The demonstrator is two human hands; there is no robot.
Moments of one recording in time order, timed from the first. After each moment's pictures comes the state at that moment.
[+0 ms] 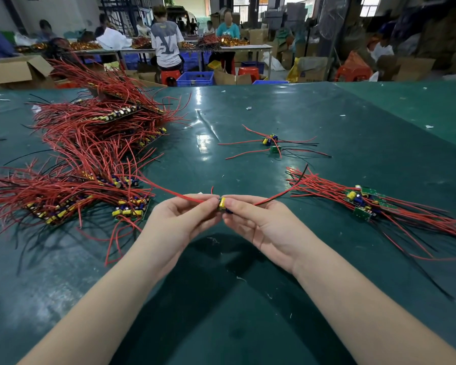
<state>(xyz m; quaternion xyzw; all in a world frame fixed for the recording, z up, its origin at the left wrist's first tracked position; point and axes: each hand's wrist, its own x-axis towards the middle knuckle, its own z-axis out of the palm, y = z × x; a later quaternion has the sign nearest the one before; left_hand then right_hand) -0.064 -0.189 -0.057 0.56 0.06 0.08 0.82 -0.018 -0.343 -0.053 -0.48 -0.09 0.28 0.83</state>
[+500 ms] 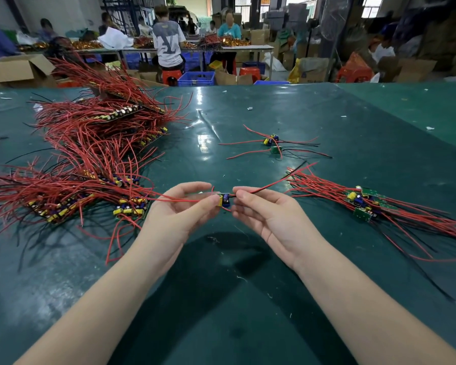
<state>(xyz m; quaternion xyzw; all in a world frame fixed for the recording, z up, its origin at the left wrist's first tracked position) -0.064 -0.188 -0.055 0.58 0.05 0.13 0.80 -0.016 -0.344 -0.052 -0.50 -0.07 0.19 0.84</state>
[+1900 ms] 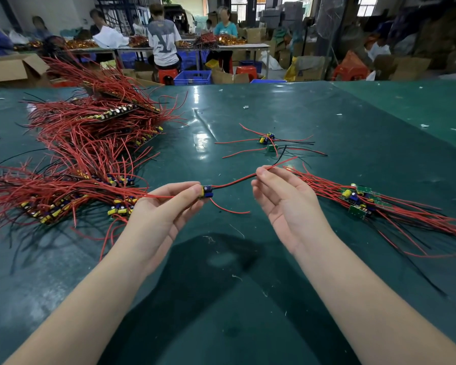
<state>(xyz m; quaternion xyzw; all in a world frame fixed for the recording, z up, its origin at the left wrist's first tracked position) -0.065 -0.182 -0.047 0.53 0.07 0.14 0.83 -0.006 -0.355 -0.040 -0.42 -0.02 0.08 0.91</state>
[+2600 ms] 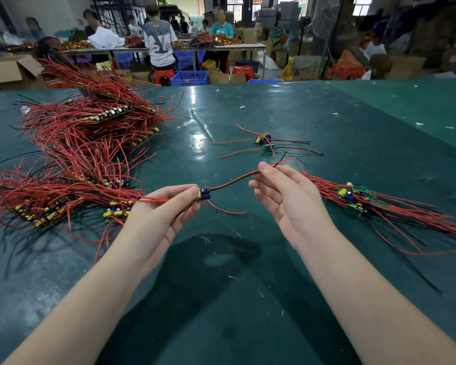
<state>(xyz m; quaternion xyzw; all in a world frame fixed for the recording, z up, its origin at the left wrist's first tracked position) -0.064 -0.183 -0.048 0.54 0.07 0.13 0.83 -0.005 -0.365 -0.031 -0.46 0.01 0.08 0.89</state>
